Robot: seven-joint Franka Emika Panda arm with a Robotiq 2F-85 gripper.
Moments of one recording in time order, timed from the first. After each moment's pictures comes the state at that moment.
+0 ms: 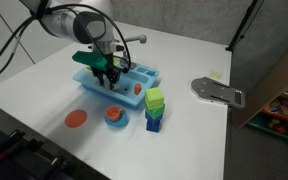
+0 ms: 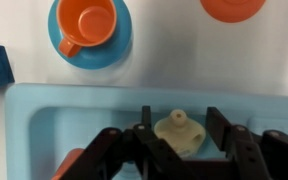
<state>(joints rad) -0.02 0.59 -0.04 -2.04 0.00 2.45 -0.04</state>
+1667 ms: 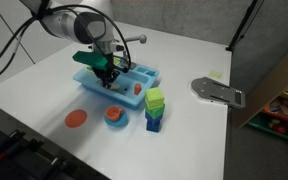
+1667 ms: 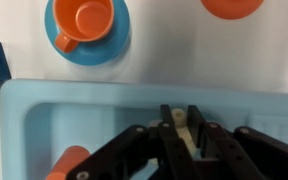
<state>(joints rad) -0.01 0.61 -0.04 -2.03 0.00 2.45 -0.04</state>
